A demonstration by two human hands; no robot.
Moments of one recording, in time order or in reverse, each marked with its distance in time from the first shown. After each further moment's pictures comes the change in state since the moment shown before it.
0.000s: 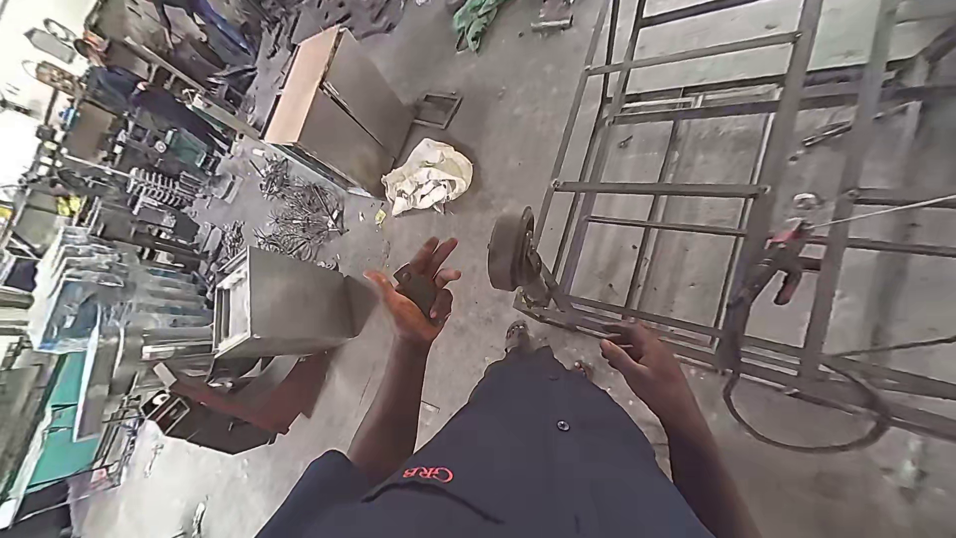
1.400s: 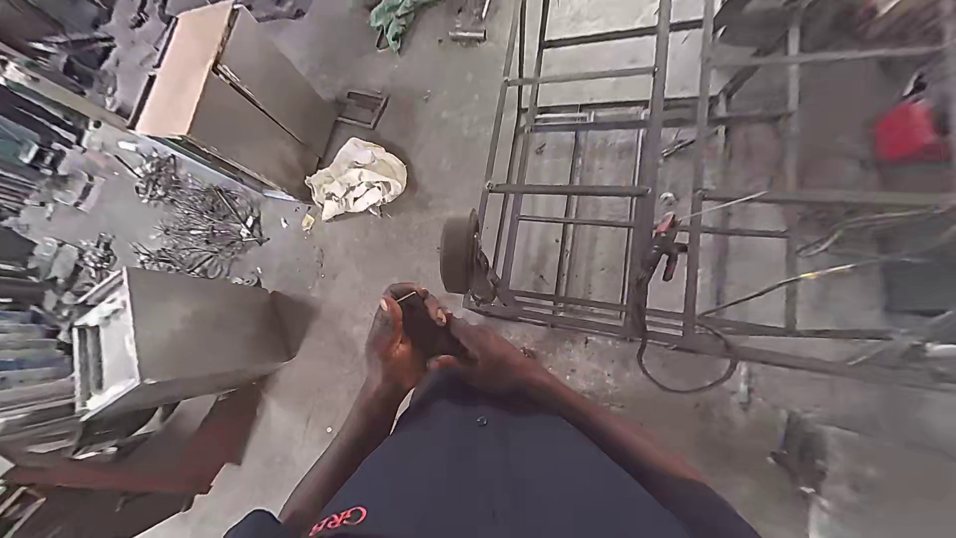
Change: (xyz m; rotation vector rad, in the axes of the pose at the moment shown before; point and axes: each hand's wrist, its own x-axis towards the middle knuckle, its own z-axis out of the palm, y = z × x) left_hand -0.023 -0.022 0.047 0.071 0.002 0.006; right_hand 0.023 -0.144 0.110 -0.030 -0.557 -0.410
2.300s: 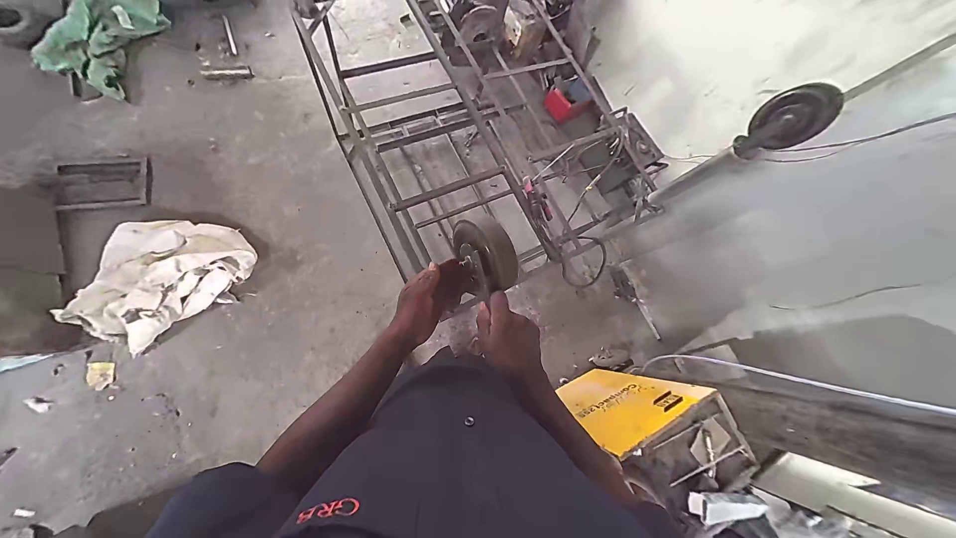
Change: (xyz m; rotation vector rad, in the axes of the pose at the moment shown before) left_hand 0.158 -0.005 -0.149 -0.013 -0.600 -0.717; right_hand 0.149 -0.016 0.123 -1.023 1.205 0.976
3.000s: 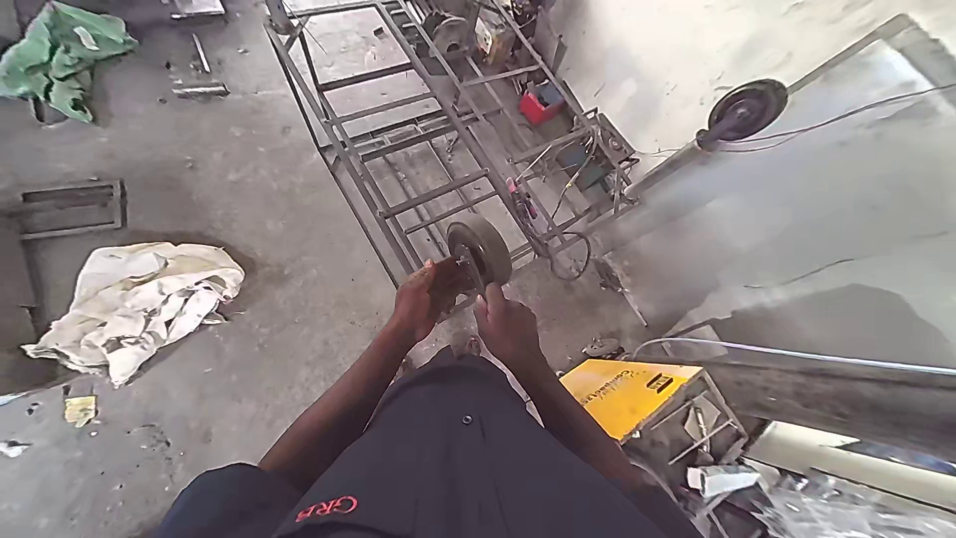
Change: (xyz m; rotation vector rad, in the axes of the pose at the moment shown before) left_hand 0.001 0.010 -0.003 -0.049 -0.023 -0.076; right_hand 0.010 -0.013 -0.012 -0.003 -0.145 0.115
